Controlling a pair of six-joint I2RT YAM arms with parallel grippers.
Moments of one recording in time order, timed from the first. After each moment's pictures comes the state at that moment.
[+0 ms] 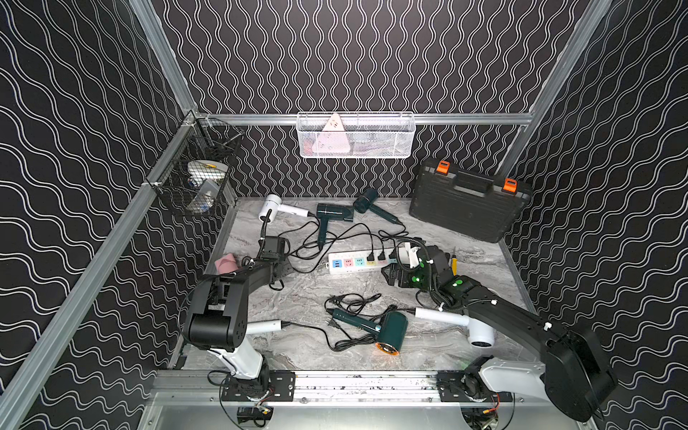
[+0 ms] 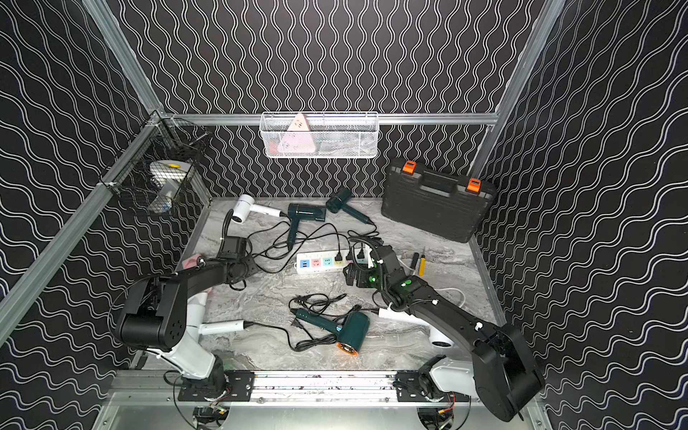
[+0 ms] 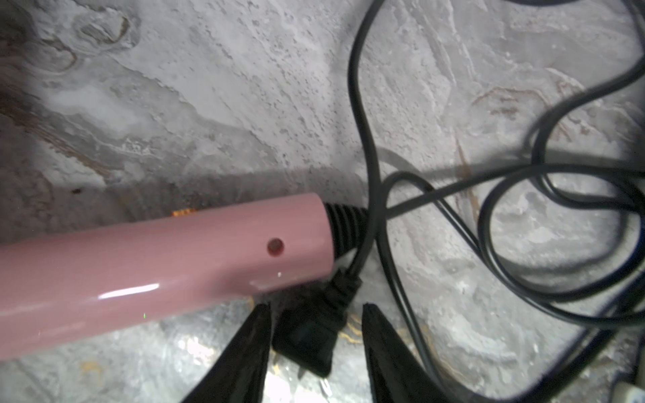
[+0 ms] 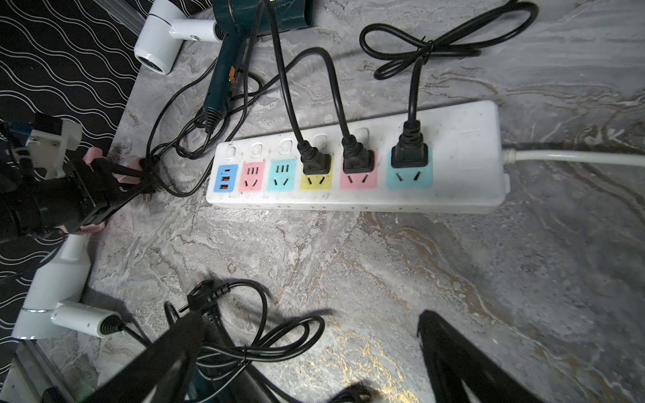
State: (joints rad) left arm 0.00 1.65 0.83 -0.21 -0.17 -0.55; right arm 0.57 1.27 0.74 -0.16 -0.06 0.53
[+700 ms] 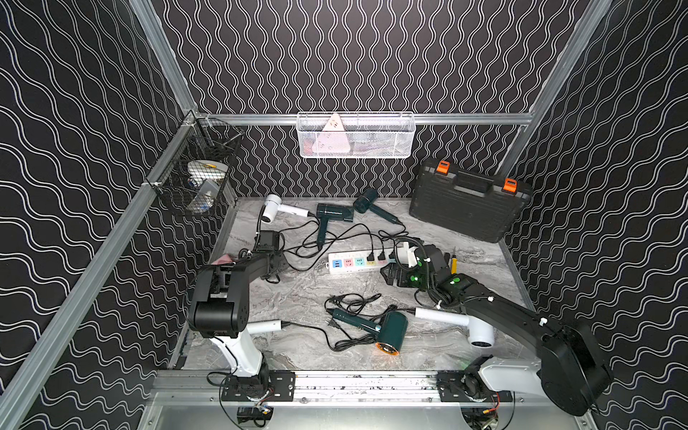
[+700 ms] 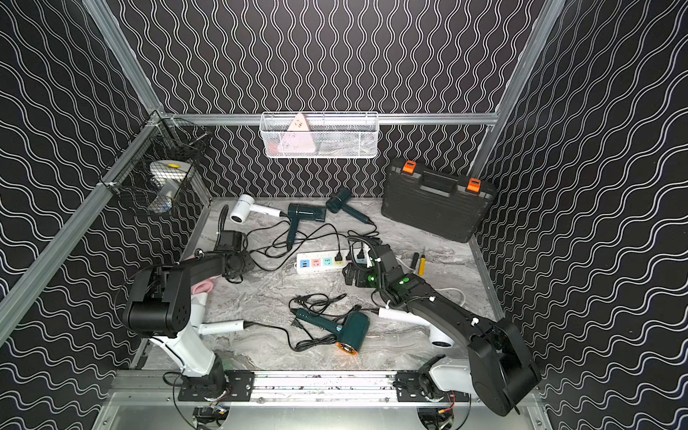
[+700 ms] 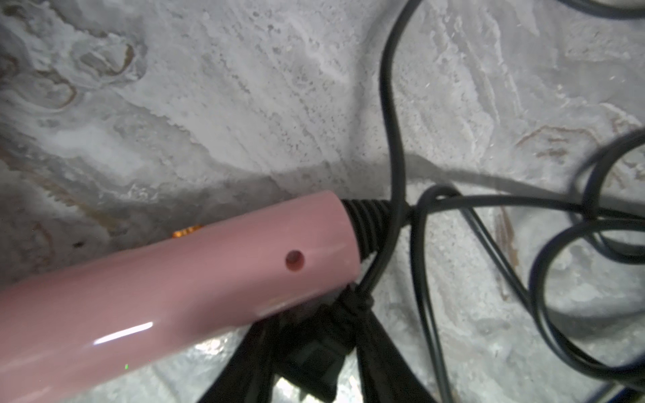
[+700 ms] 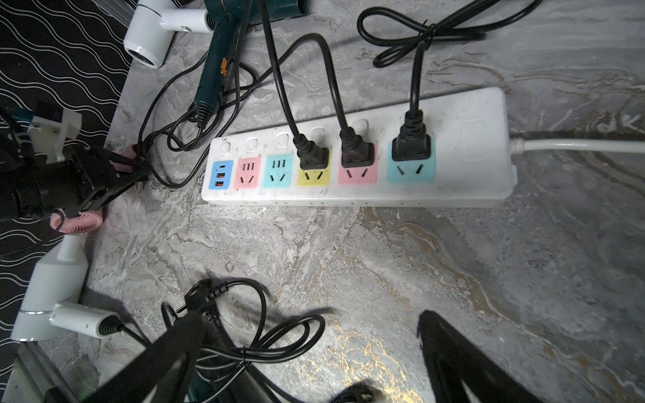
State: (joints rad) left arm 0.06 1.75 0.92 -0.24 -0.13 -0.52; right arm 0.57 1.29 0.76 -0.18 -0.07 0.55
